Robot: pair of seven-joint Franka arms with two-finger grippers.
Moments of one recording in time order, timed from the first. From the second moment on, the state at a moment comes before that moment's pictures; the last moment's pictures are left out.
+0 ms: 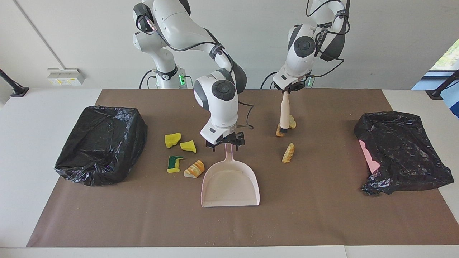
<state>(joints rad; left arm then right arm) -0.53 -0.30 0.01 -2.36 -0.07 1.71 -0.45 0.48 0.52 0.04 -1.51 -0.02 2.02 0.49</state>
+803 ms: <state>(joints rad) -0.51 -0.35 0.00 -2.52 -0.10 1.80 -1.01 0.49 0.51 0.06 -1.55 -0.02 1.99 0.49</state>
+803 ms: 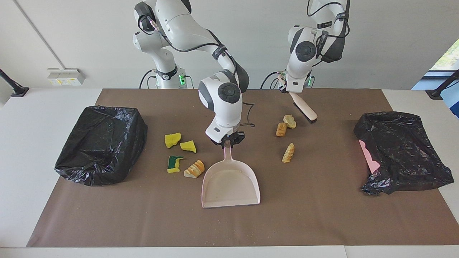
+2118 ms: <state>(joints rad) -0.50 -0.20 0.00 -2.46 -0.25 2.01 -0.65 0.34 0.04 0.06 -2.06 -0.01 1.97 -0.71</state>
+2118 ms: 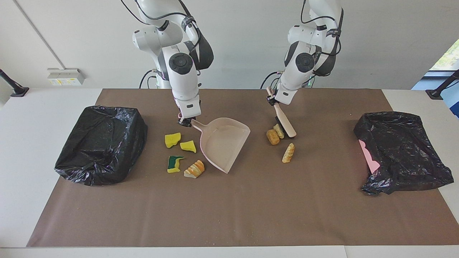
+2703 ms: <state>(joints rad) -0.48 -0.20 0.00 -2.46 -0.24 2.02 -0.52 0.49 -0.04 0.06 -2.21 -0.12 2.04 -0.69</state>
